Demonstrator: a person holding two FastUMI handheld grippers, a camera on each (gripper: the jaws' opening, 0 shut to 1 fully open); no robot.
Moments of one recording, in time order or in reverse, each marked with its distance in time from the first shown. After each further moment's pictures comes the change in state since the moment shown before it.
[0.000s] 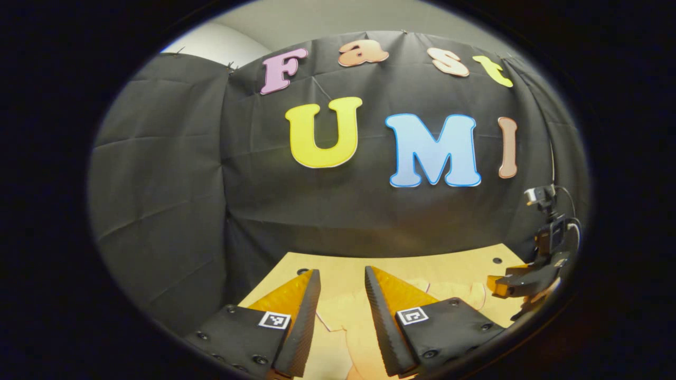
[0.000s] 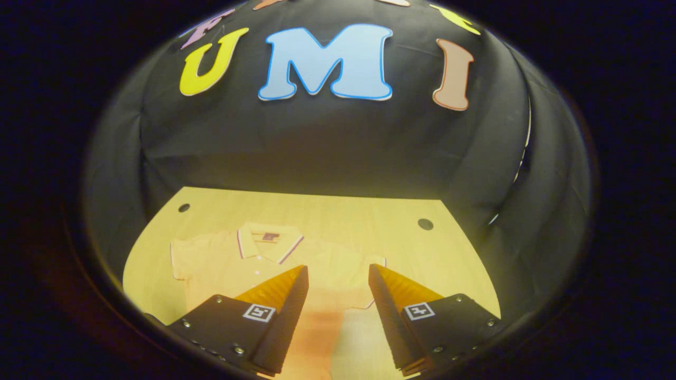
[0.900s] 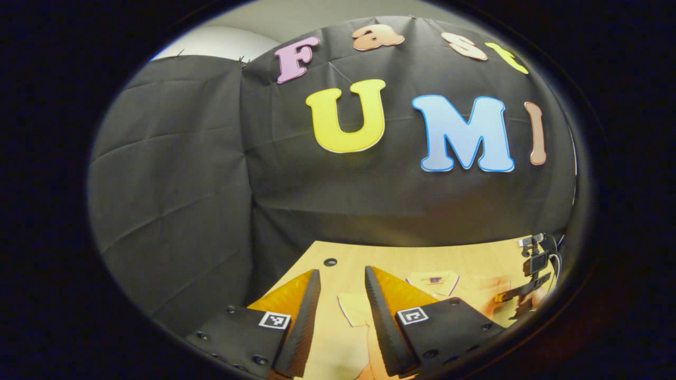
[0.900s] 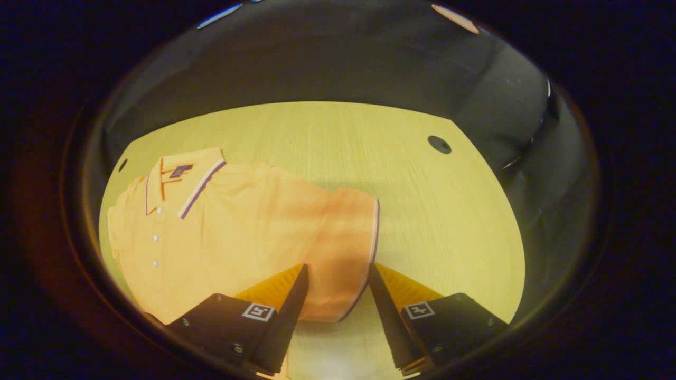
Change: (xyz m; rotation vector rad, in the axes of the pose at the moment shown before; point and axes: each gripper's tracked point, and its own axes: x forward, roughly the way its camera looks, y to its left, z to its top) left arm 0.029 0.027 -0.013 0.017 0.097 0.164; right arm 0.147 -0.056 -0.112 0.082 0.403 -0.049
